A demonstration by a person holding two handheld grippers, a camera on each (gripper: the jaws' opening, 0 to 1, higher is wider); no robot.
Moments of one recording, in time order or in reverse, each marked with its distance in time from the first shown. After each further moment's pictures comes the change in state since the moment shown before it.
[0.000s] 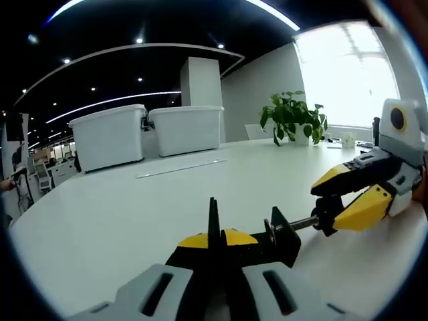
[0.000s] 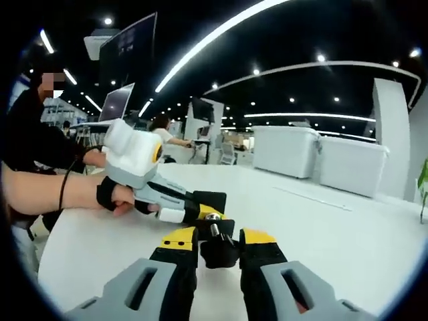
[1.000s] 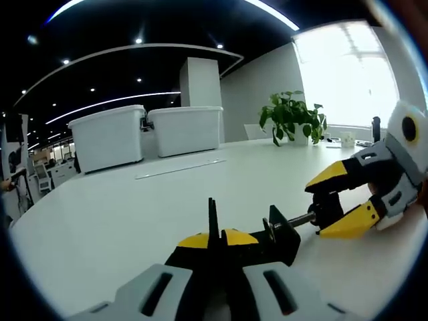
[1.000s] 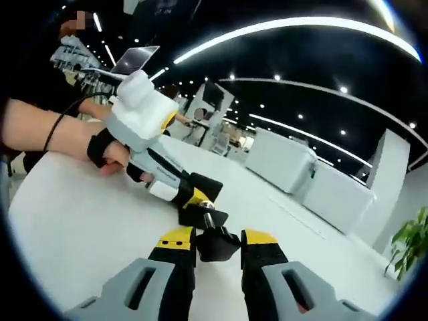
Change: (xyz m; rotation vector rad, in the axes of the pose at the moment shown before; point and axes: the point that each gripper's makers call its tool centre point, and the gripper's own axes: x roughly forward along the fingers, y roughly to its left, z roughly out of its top) left arm 0.000 -0.001 0.000 0.006 -0.002 -0.002; right arm 0.003 -0.004 -0.007 -0.326 0.063 -0.073
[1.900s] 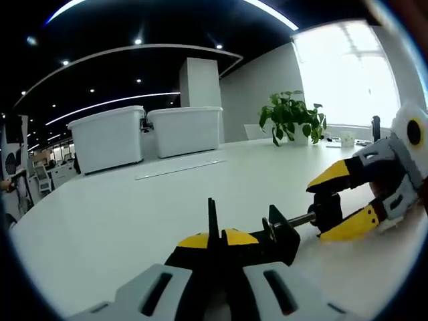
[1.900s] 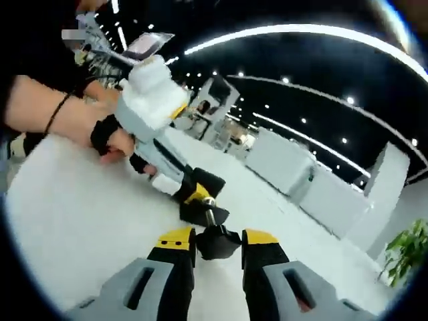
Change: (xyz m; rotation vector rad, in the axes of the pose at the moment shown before) left arm 0.000 -0.002 0.000 0.007 -0.002 -0.001; right arm -0.002 -0.009 0.004 0.195 -0.016 0.028
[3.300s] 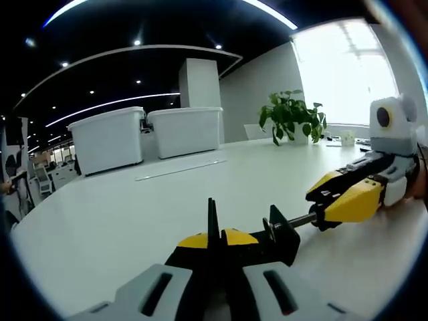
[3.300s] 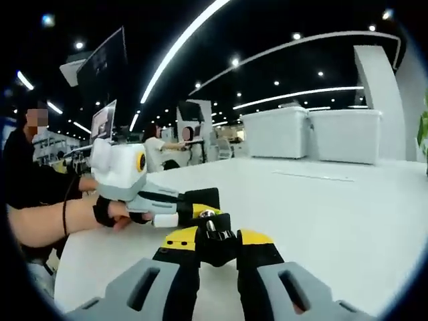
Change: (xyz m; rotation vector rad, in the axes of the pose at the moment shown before) left arm 0.002 0.002 0.001 0.008 -0.001 0.004; right arm -0.003 0.004 -0.008 0.319 -0.011 0.046
